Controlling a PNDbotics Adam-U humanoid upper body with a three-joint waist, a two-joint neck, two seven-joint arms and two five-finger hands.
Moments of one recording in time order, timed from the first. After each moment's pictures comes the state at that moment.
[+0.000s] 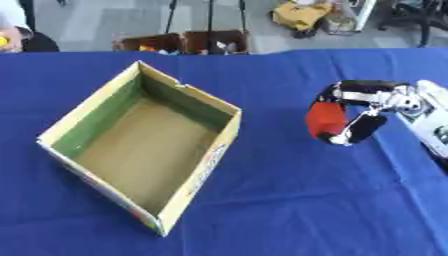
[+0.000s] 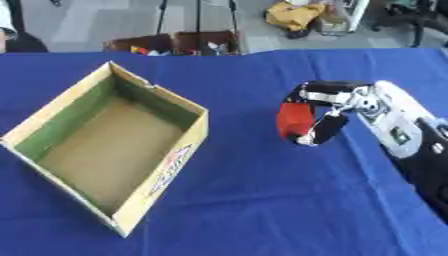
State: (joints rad) left arm -0.21 0.21 0.28 -1.98 0.30 -0.50 -0.23; right arm -0.66 -0.86 0.18 -1.42 0.49 -0.15 0.62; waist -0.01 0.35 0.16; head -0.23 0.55
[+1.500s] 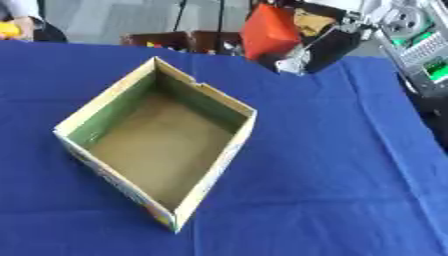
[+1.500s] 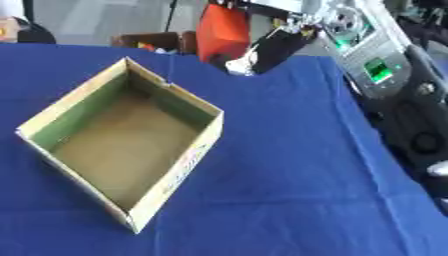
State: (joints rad) left arm -0.21 0.23 0.27 -1.98 0.33 -0.49 -0.23; right arm -0.98 -0.74 0.19 -1.63 0.37 -0.10 0.62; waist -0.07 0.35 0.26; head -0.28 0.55
